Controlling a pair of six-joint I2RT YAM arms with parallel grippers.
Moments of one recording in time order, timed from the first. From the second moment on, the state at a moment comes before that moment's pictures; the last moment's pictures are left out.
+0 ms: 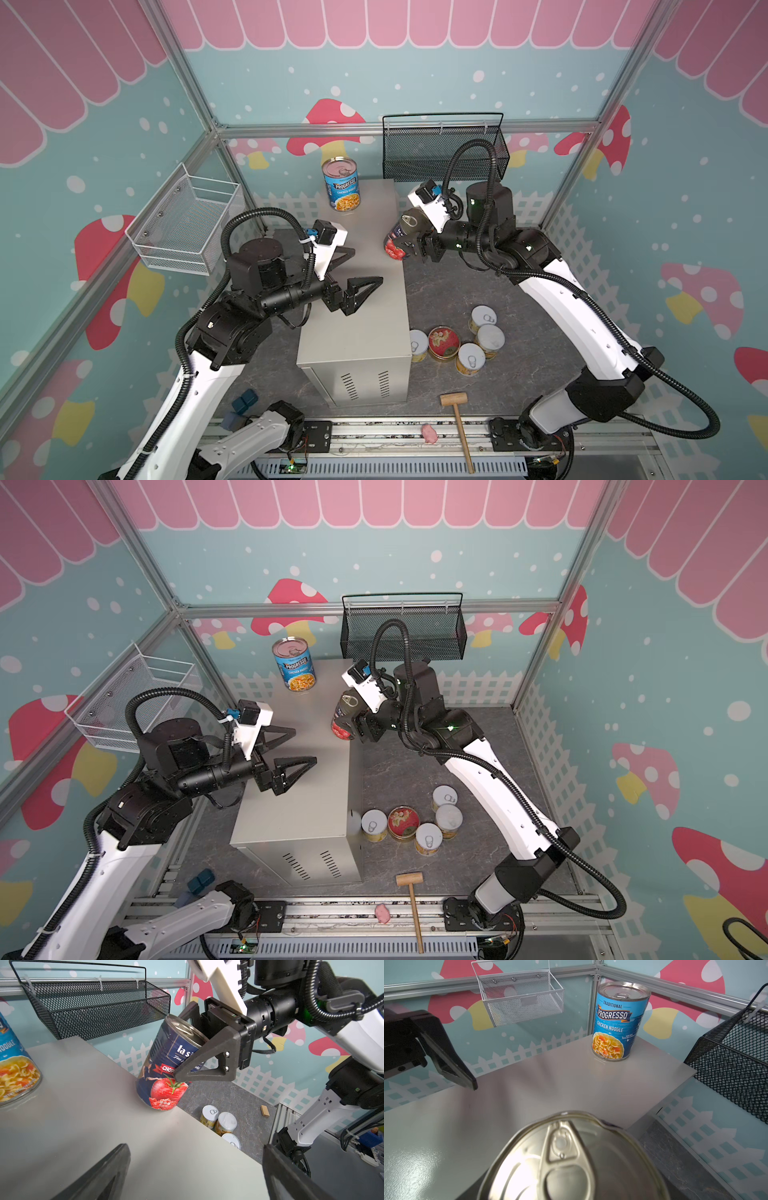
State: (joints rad) left arm -0.47 0.98 1.44 -0.70 0.49 -0.03; right arm 0.66 1.55 1.91 -0.69 -0.39 -0.16
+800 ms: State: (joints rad) left arm -0.47 0.96 1.41 -0.68 0.44 -0.02; right arm 0.71 1.68 1.97 -0.47 -0.40 -0.13
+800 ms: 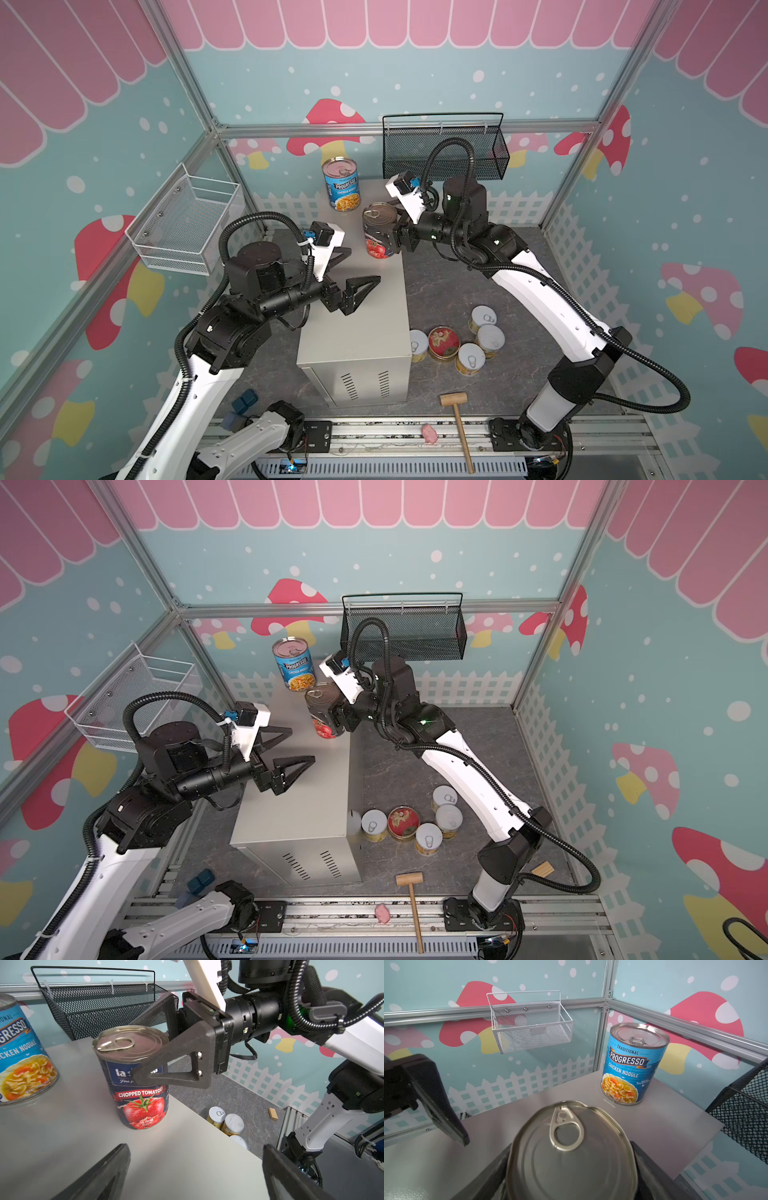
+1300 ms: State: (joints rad) left arm -0.47 0.95 1.40 -0.67 0.42 -0.02; right arm 0.72 1.71 1.98 -0.39 -0.33 -0.10
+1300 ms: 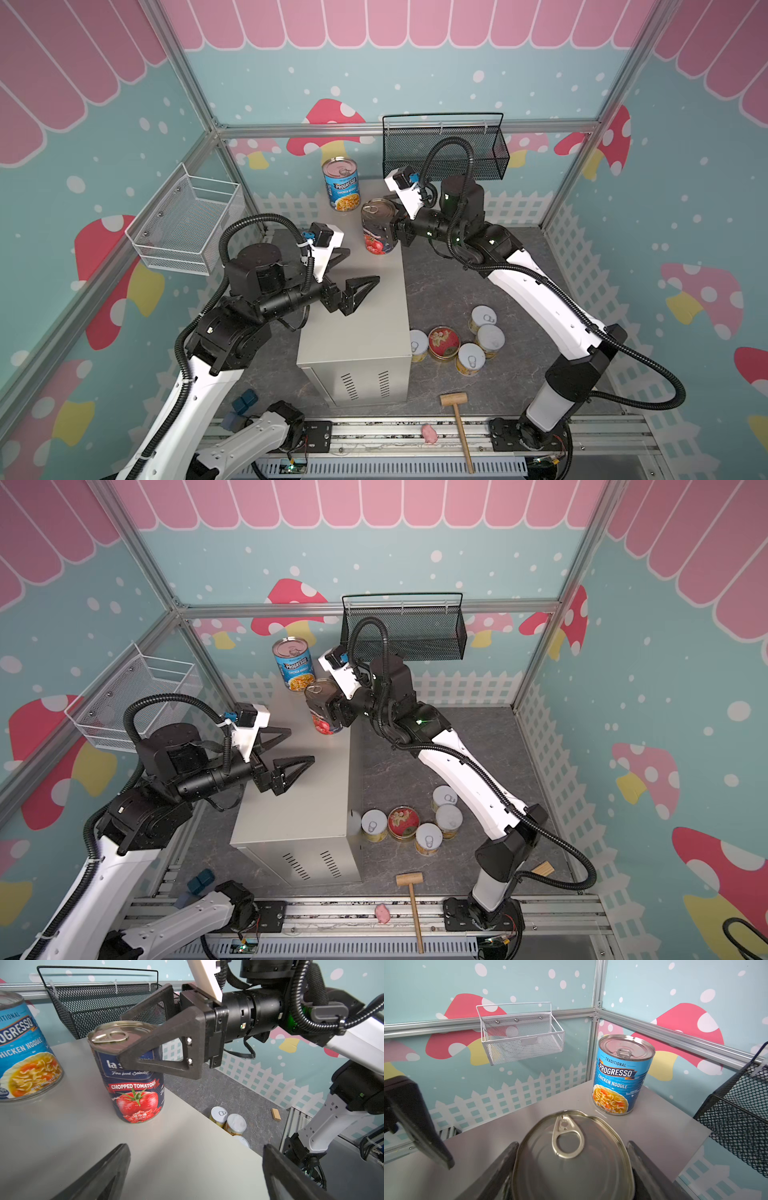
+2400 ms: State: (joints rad) left arm -0.47 0.99 1.54 -0.82 -0.06 -0.09; right arm 0.61 2.06 2.32 -0.23 -0.21 -0.07
